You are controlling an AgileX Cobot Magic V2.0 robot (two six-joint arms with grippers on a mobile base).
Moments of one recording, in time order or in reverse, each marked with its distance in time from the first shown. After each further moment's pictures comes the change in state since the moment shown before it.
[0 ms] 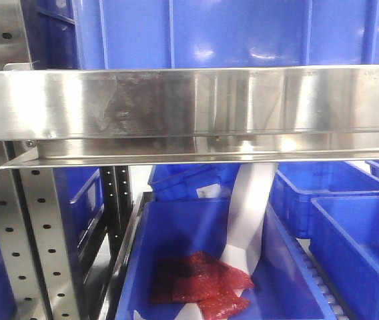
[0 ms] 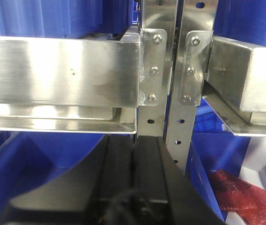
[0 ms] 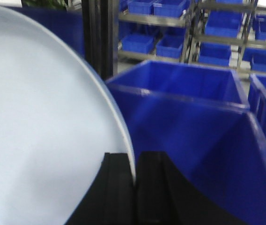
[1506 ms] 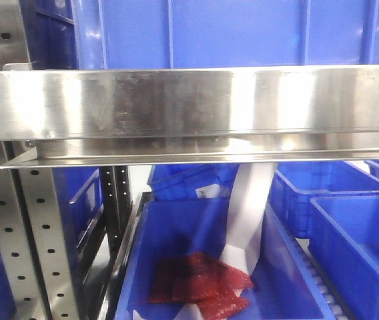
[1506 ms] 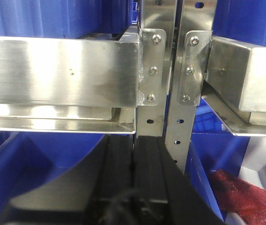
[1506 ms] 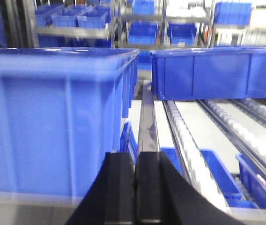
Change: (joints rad) left arm 0.000 0.000 0.000 0.000 0.000 0.000; right arm -0.283 -1.027 1.111 0.018 -0.216 0.002
